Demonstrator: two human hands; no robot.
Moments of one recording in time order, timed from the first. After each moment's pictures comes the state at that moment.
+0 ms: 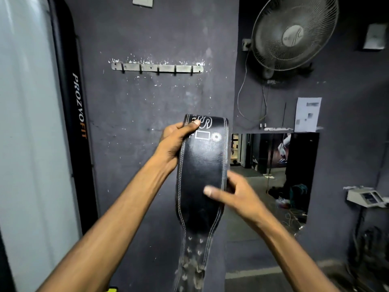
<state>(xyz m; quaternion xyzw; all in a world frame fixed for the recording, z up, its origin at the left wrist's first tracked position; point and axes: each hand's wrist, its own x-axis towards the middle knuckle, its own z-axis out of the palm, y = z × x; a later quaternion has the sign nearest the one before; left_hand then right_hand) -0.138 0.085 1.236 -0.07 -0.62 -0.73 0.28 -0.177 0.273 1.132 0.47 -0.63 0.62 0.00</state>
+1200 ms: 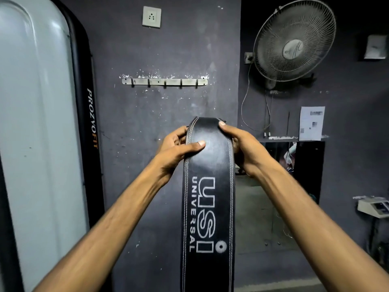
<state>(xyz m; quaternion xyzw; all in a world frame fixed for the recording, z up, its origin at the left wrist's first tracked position) -0.087 0.085 1.238 -0.14 -0.70 -0.63 0.30 -0.187 0.251 1.254 0.36 -0.55 0.74 -0.10</state>
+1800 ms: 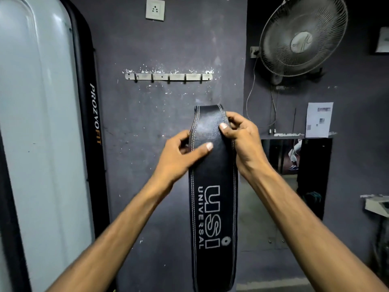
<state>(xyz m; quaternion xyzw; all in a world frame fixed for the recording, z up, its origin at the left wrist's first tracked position) -0.080 0.094 1.217 -0.09 -0.73 -0.53 0.41 -0.175 0.226 1.244 0.42 -0.47 0.78 0.05</state>
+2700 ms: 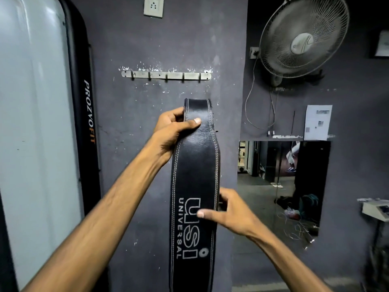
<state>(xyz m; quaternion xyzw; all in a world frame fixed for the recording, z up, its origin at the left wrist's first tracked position) -0.110 0.077 1.268 -0.14 -0.66 -0.65 0.35 -0.195 0.242 1.117 0.53 -0.65 0.54 -0.03</state>
